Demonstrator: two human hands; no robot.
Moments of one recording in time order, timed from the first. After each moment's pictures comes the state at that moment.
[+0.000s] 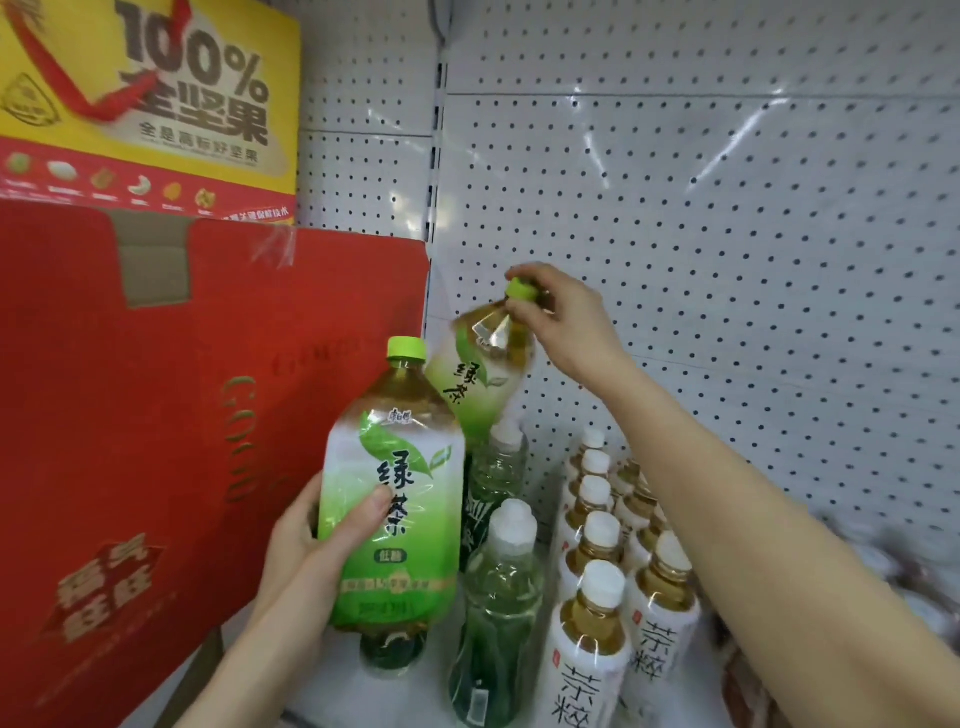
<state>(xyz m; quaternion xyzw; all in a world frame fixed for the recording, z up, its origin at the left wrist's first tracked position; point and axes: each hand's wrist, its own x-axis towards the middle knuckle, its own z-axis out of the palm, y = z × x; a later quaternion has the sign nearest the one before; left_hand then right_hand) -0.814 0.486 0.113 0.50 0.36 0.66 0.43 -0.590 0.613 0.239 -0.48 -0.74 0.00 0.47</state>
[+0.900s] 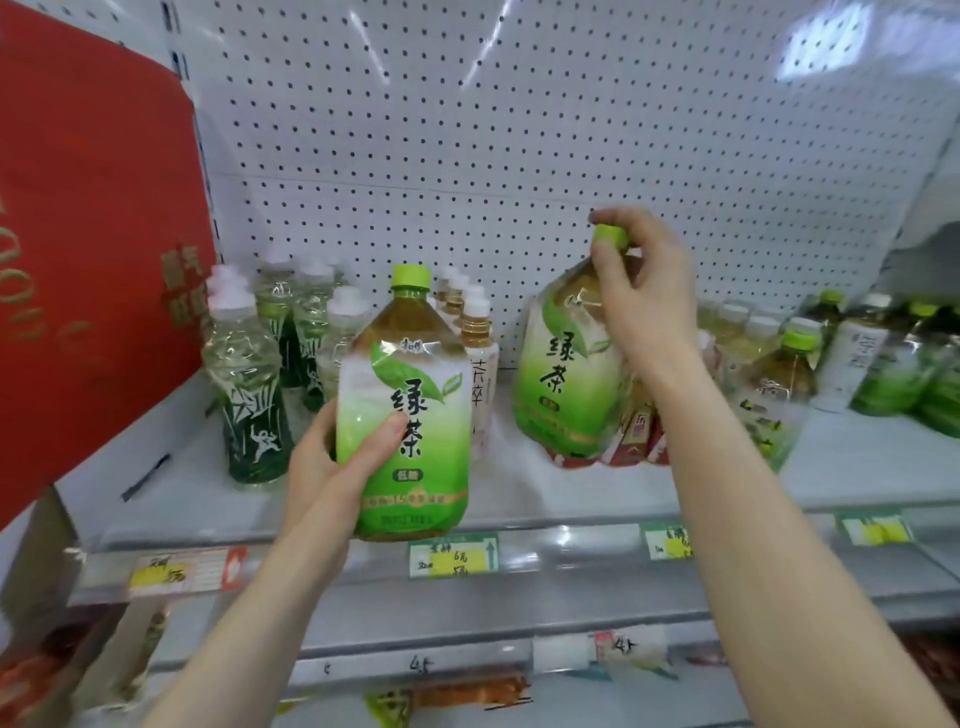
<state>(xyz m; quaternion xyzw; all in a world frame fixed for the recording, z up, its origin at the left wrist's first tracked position) -0.755 0.410 -0.004 0.56 0.25 0.51 0.61 -0.512 0.338 0.117 -0.63 -0.48 -0.21 0.58</state>
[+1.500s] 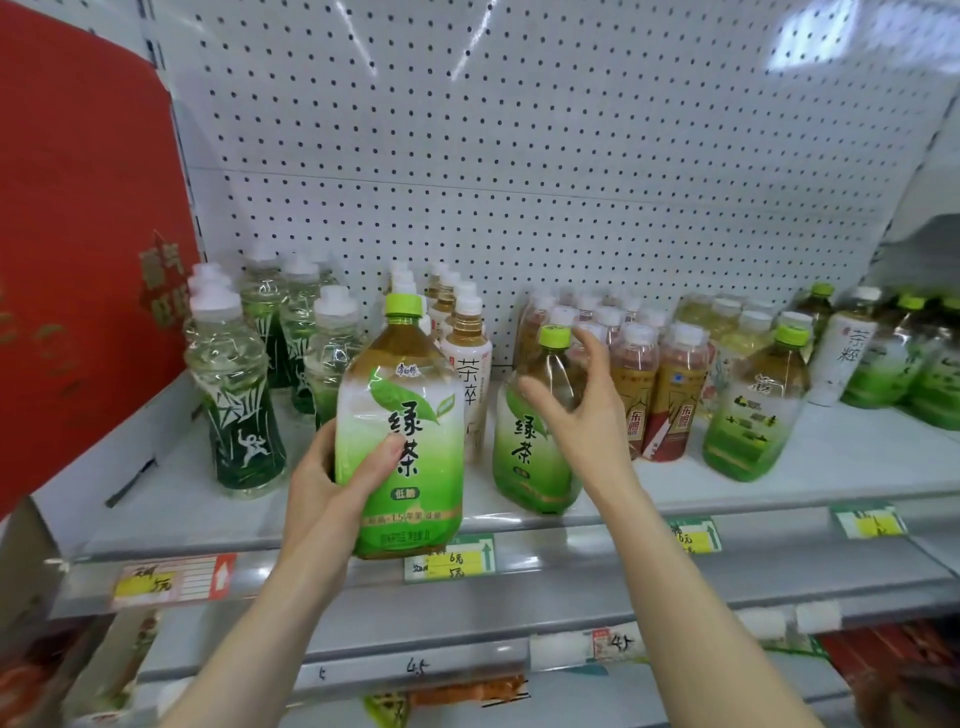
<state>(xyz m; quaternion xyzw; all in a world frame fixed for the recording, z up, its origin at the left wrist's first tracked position) -0.750 0.417 -0.024 0.55 0.26 0.49 0.62 -0.519 0.346 0.002 -0.68 -0.45 -0.04 0.57</state>
